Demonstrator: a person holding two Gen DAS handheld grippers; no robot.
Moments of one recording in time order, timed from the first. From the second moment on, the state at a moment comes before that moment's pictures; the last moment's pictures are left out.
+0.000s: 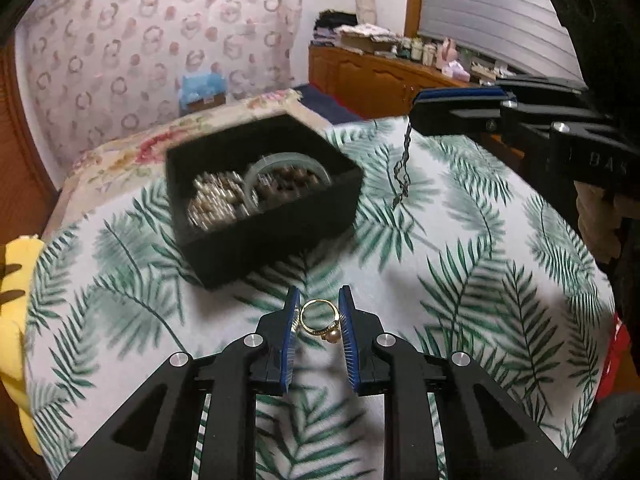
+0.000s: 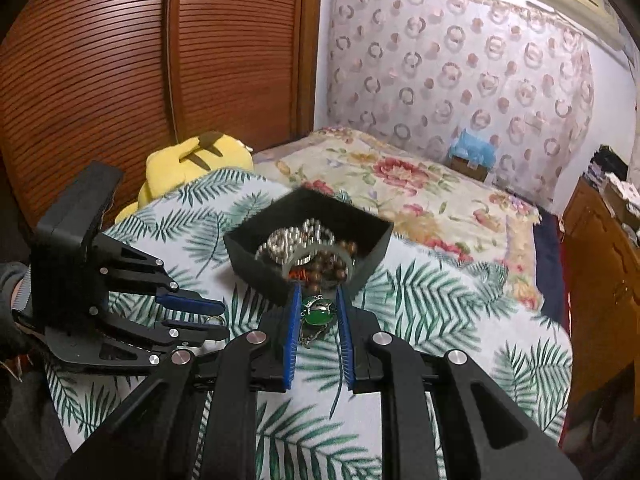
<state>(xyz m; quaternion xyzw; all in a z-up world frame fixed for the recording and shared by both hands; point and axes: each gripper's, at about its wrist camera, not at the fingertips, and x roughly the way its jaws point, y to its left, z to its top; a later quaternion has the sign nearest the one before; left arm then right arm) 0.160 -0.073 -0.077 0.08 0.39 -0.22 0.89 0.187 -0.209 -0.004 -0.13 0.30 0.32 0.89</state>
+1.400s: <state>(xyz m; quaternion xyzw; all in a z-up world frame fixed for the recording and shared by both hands) 0.203 -0.043 -0.031 0.02 0.33 -0.12 0.94 0.198 -0.231 -0.002 -0.04 0.30 0.26 0.92</state>
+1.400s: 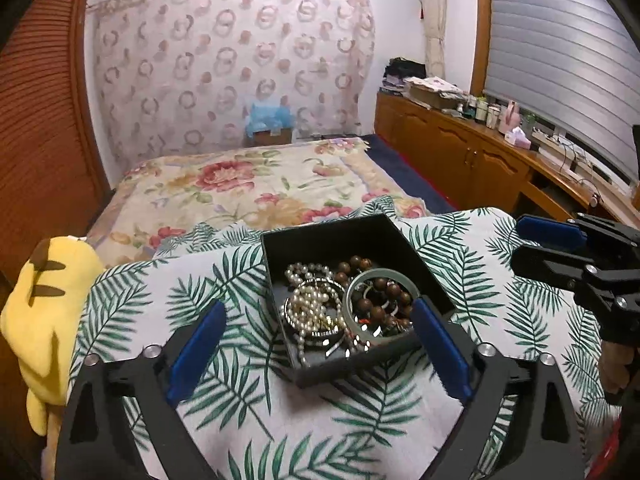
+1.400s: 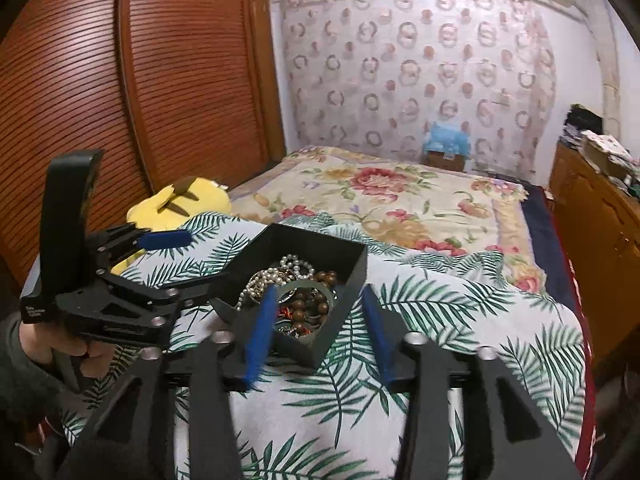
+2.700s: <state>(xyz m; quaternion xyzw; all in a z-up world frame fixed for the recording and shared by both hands) 0.079 -0.014 0.012 0.01 0.27 -0.04 0.96 0.081 -0.261 0.020 0.02 0.20 0.16 0.97</state>
